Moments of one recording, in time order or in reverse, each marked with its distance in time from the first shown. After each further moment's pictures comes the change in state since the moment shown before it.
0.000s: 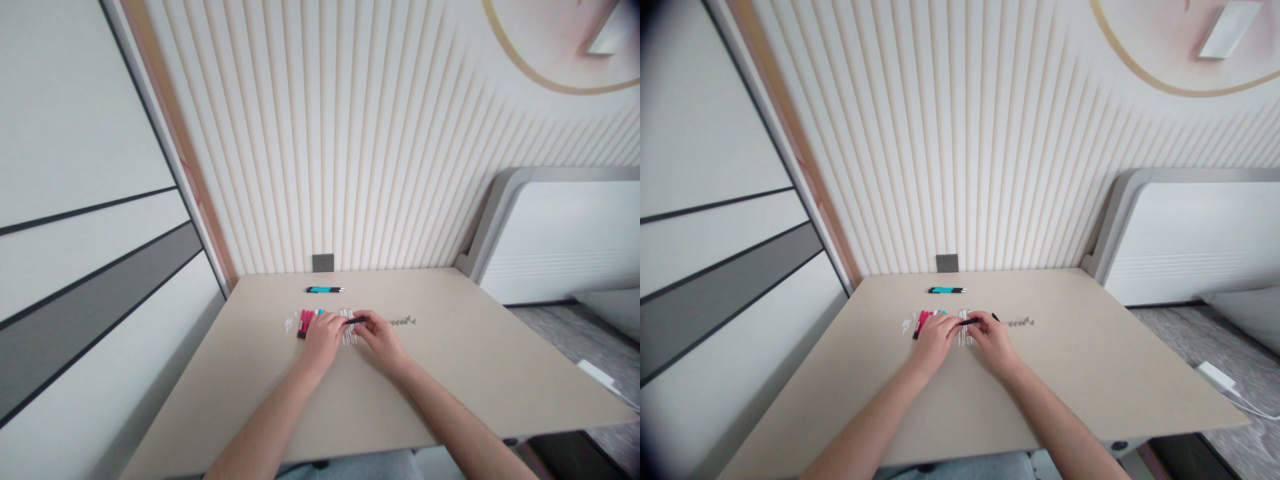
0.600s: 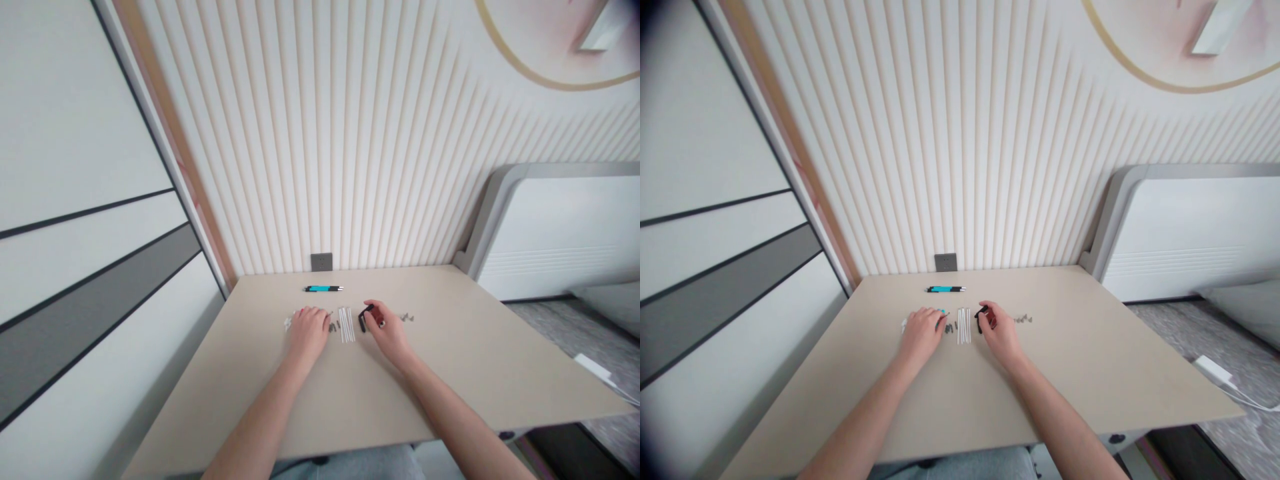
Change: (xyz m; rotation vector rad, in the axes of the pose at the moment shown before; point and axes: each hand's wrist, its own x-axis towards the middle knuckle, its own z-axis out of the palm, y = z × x) left_hand 0.001 -0.016 -0.014 0.342 -0.071 -0.156; right_hand 0.001 -0.018 -0.016 -0.400 0.214 -0.034
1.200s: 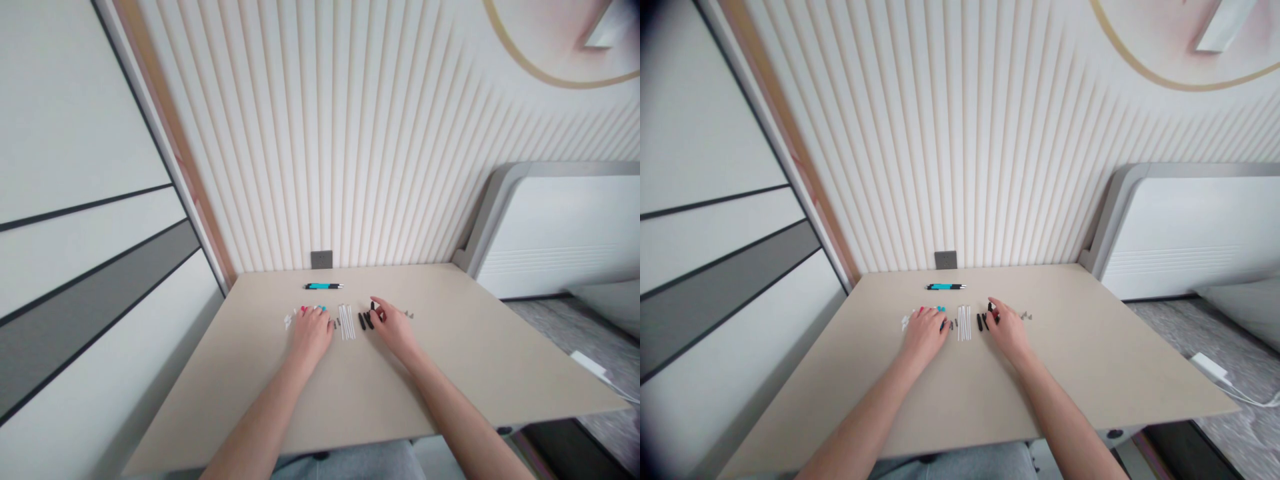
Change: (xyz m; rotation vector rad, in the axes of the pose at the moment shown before) left_hand -0.004 0.004 0.006 0.065 -0.054 0.030; right_hand 0.007 0.017 -0.012 -0.376 -0.064 0.052
